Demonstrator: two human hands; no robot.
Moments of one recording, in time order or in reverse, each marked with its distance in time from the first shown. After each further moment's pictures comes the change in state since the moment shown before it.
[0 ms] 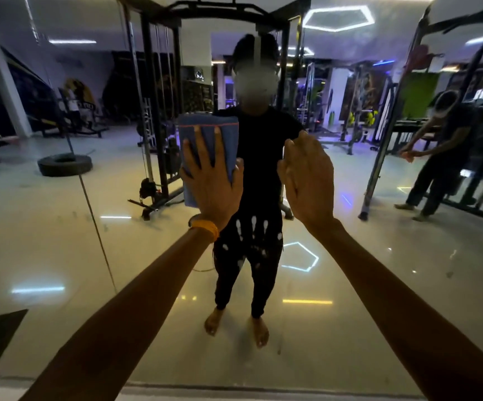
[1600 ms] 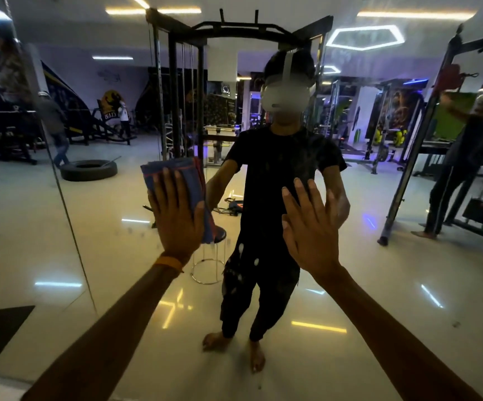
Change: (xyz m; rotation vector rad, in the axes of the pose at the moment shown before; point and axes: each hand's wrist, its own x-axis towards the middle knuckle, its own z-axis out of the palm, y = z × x) left_hand -0.037 -0.036 0.029 0.070 0.055 -0.002; right_hand -0.048 0.085 -0.006 -0.242 -0.049 -0.222
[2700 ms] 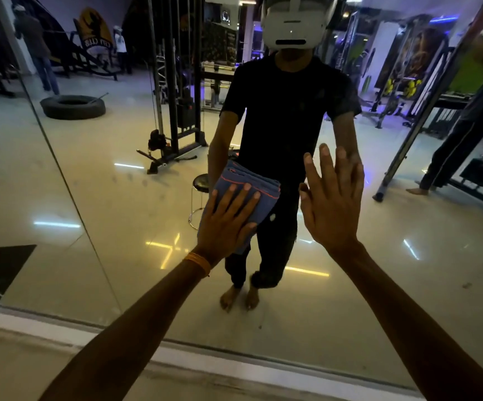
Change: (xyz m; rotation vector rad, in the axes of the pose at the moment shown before) left_hand -0.121 -0.004 0.038 -0.035 -0.227 0.535; right_hand -0.036 -0.007 0.024 0.000 -0.060 0.028
